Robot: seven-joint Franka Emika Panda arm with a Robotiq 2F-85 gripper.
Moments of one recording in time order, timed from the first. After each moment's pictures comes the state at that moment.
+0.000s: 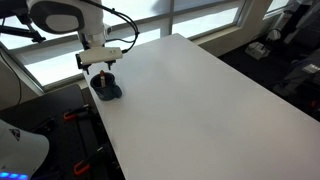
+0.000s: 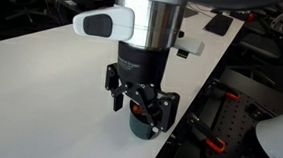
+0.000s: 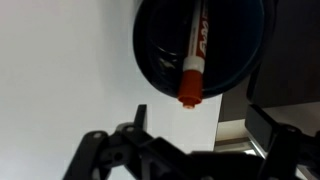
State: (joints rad) arm 0.26 0.05 0.29 -2.75 0.57 2.74 -1.50
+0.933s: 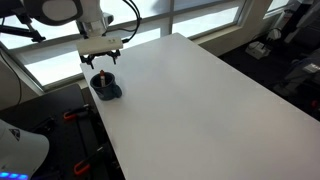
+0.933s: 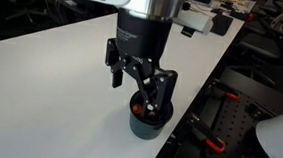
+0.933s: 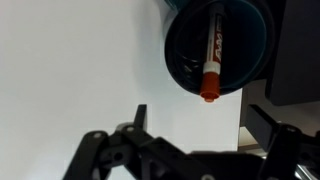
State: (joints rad) arm 0.26 -0.06 0.25 -2.77 0.38 2.74 -1.27
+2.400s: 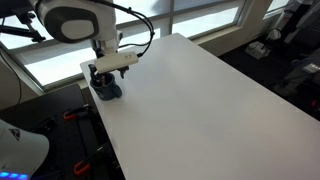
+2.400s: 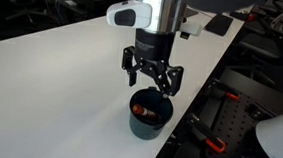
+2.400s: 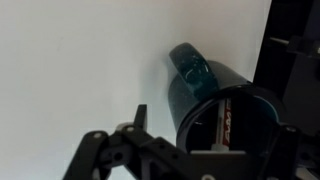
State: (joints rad) arm 0.19 0.05 0.15 -2.77 0.24 2.77 -1.47
